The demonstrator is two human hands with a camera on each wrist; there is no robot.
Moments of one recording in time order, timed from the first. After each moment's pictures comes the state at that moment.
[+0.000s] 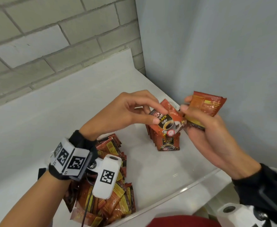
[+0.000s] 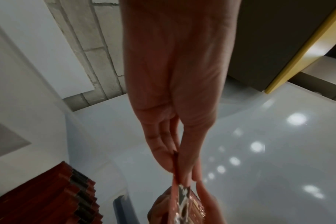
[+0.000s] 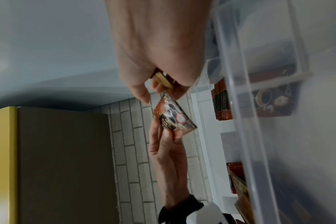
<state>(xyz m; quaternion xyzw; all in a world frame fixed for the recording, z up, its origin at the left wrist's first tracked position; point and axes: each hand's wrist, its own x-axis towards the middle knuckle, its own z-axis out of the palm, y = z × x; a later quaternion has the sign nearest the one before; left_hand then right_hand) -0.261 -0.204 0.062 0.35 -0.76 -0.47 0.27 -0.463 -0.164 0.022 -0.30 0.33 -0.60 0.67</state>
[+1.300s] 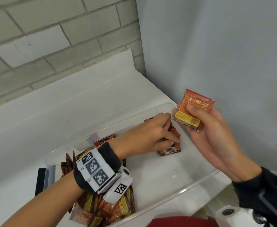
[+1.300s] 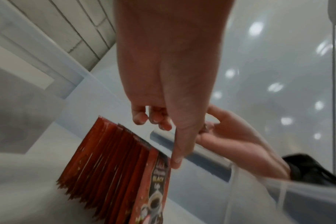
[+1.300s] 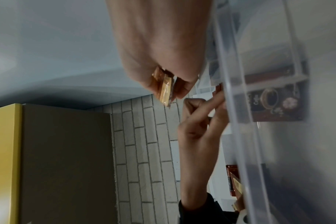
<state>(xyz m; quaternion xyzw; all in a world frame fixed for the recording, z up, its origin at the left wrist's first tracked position) -0.294 -0.202 -0.002 0.27 -0.95 -0.14 0.13 -0.466 -0.162 0.021 -0.26 0.35 -0.61 0.66</state>
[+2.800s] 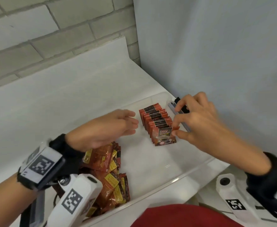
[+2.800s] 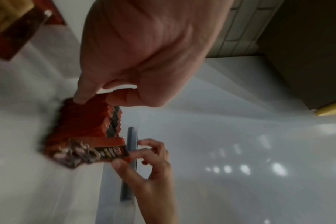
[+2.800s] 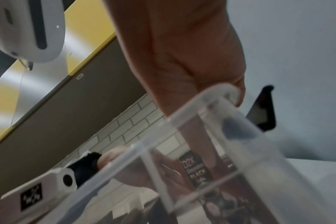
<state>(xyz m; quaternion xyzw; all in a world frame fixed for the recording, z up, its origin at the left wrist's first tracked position) -0.254 -0.176 0.033 0.62 -0.49 -0.59 0.17 -0.487 -0.164 0.001 -0.85 0.49 -0.19 0.04</state>
